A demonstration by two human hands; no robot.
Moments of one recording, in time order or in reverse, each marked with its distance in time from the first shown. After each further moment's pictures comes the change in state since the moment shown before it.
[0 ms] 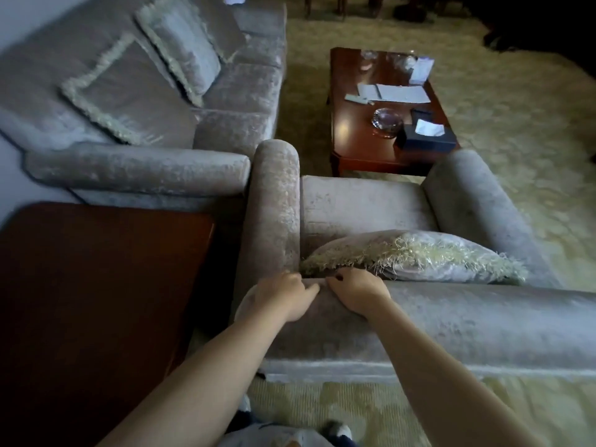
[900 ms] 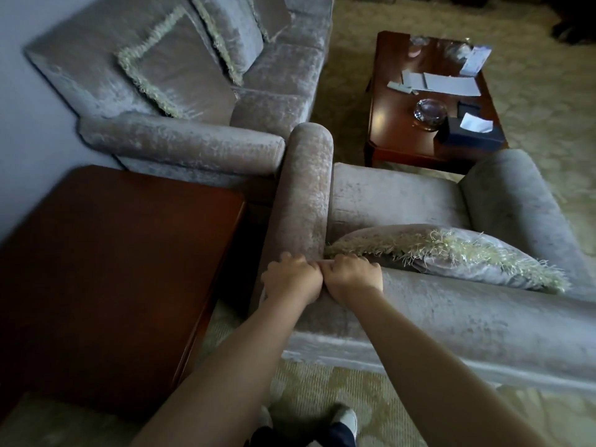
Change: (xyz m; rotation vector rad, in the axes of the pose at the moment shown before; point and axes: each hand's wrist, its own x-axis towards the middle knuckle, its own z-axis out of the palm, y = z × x) left_hand -0.023 -0.016 0.002 -0.203 0.030 -0.348; right_hand -0.008 -0.057 0.026 -0.117 0.117 -0.090
